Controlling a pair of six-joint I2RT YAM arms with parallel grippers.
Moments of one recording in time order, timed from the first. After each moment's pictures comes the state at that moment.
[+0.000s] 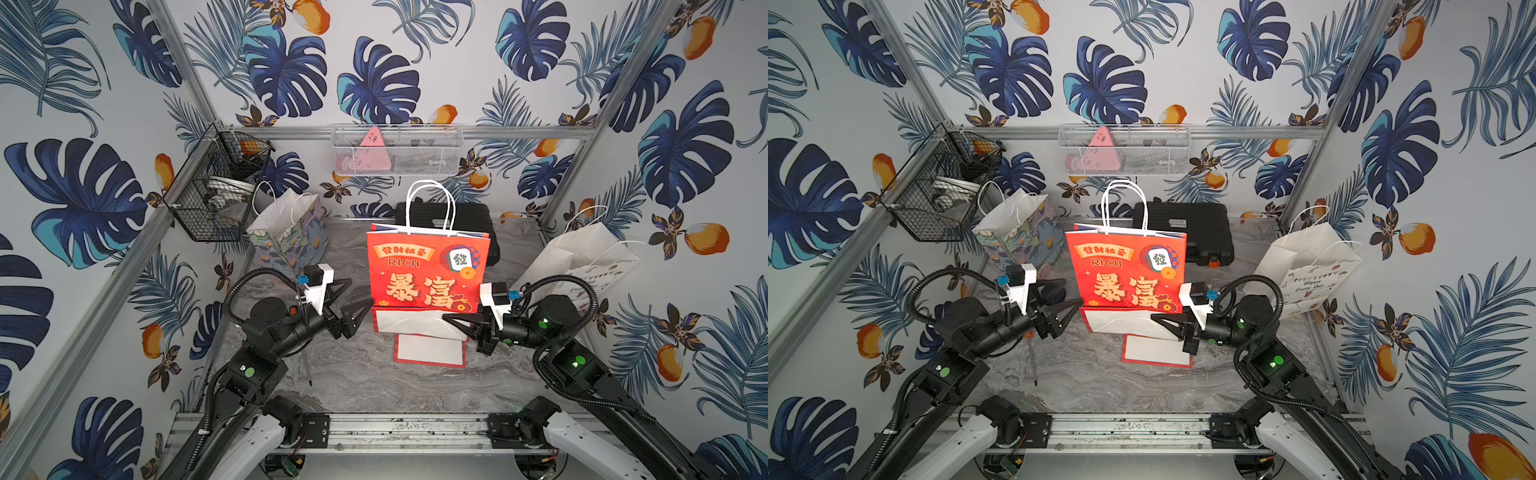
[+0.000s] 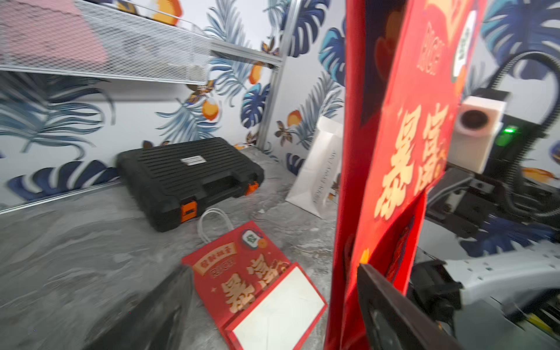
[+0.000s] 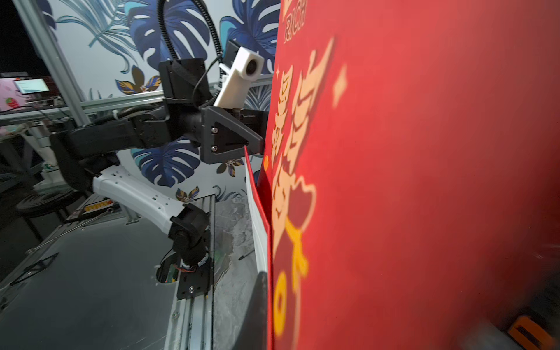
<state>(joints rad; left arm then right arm) -0.38 0.58 0.71 -0.16 0.37 -0.24 0.59 0.68 0.70 -0.03 -0.67 0.08</state>
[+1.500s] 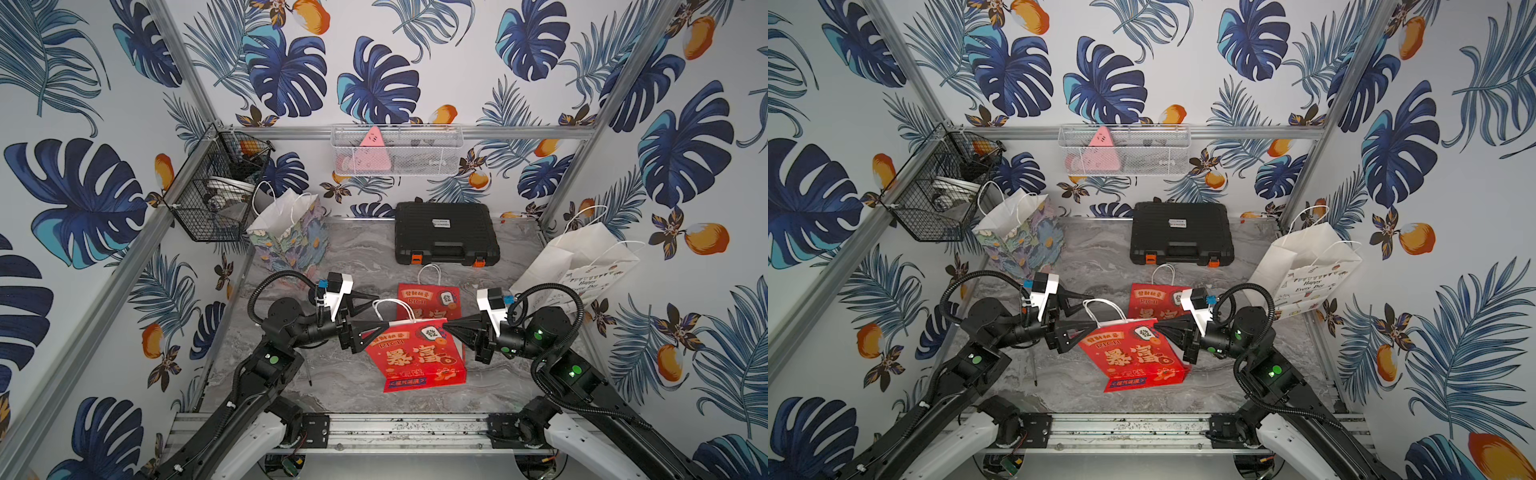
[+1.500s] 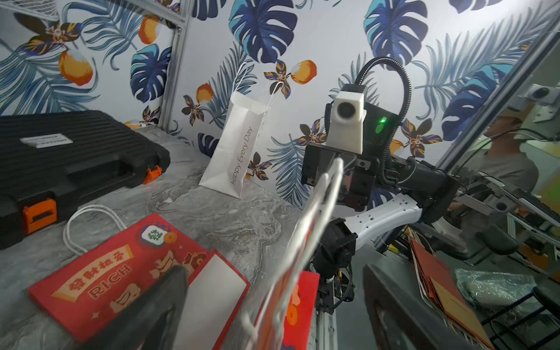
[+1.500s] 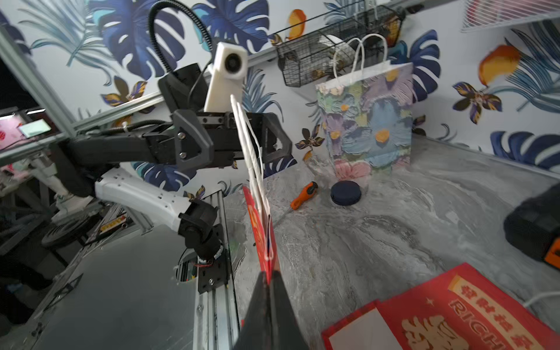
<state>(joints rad) -0.38 0.71 0.55 0.21 0.81 -0.45 0.61 0.64 0.58 0.00 -0.64 0.26</state>
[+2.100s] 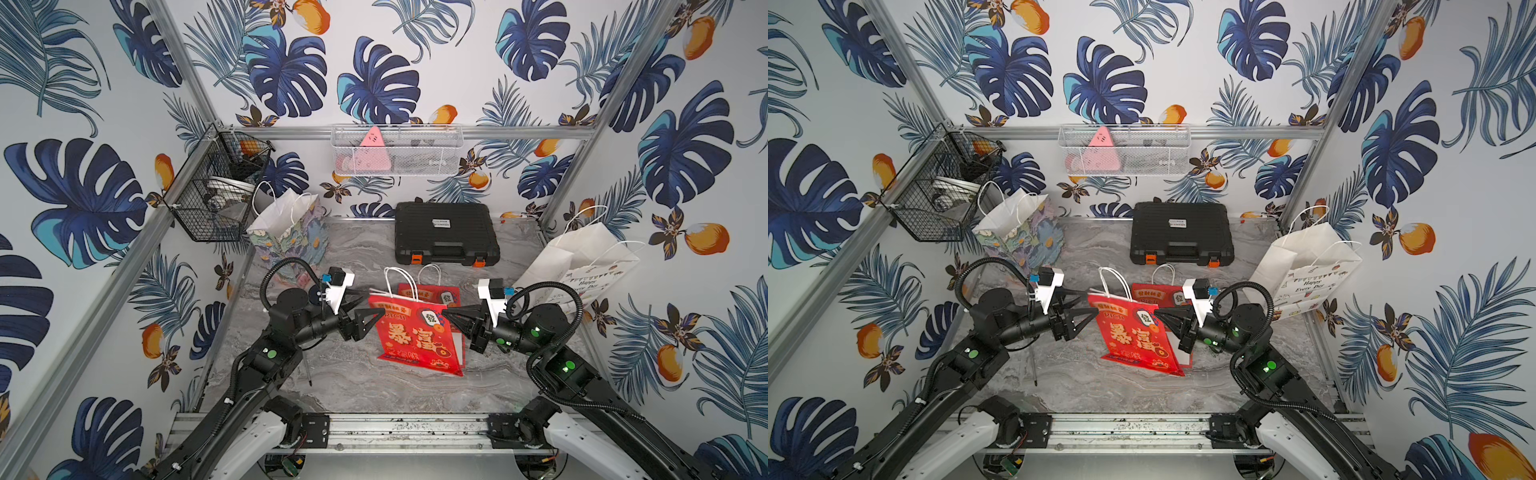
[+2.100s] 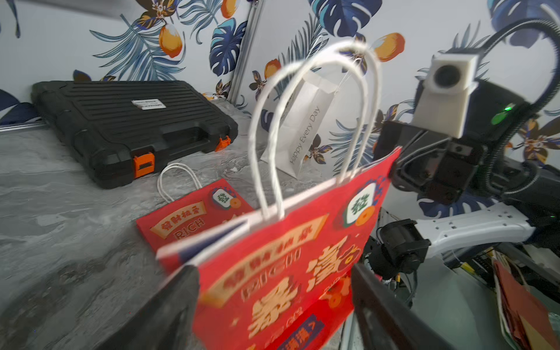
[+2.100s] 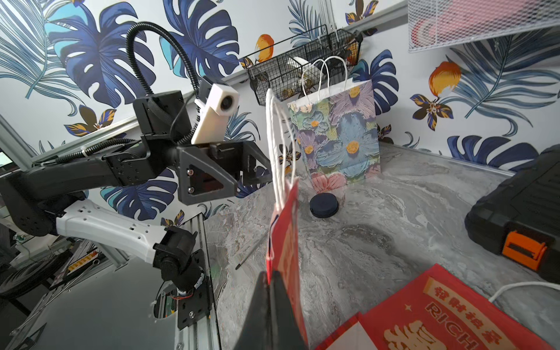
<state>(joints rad) -0.36 0.75 0.64 -0.09 0.62 -0.28 0.61 0.66 0.60 0.07 -0.54 0.29</state>
